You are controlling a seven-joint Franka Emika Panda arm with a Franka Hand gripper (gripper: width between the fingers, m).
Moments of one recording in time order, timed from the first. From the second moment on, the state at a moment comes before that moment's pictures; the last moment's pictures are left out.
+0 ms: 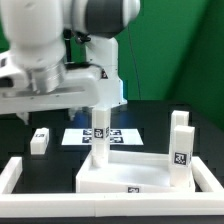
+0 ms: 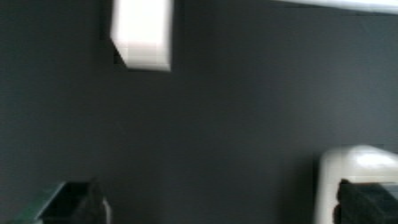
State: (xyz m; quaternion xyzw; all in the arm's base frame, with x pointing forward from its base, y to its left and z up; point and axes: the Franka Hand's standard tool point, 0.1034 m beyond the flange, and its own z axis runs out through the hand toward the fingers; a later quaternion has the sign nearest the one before) arm 0.484 -0.174 0.093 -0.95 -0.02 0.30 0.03
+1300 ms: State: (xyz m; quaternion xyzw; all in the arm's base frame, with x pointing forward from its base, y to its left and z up) arm 0.419 -0.182 0.022 -0.90 0.01 0.43 0.02
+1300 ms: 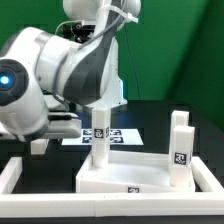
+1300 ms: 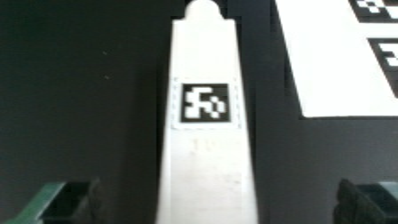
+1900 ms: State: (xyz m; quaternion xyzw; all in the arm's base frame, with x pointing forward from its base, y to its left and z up) arm 0.413 -0.188 0.017 -0.90 0.02 0.43 0.02
